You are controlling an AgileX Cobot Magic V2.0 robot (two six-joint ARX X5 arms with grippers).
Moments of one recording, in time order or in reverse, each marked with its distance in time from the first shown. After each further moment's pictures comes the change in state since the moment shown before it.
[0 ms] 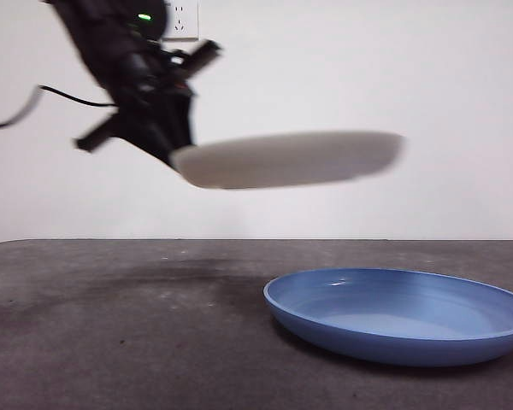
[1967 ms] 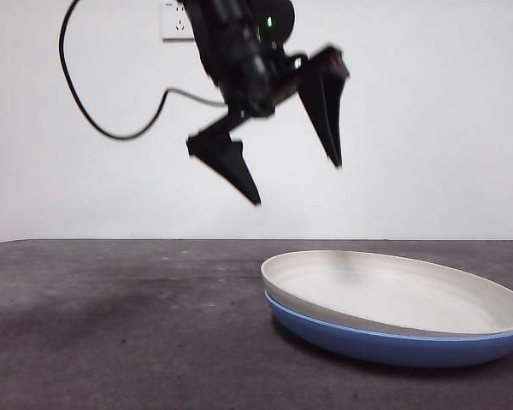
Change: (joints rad) left arm -0.229 0.285 0.455 -0.258 -0.103 0.099; right arm 0.000 -0.023 0.006 -0.045 -0.174 -0.031
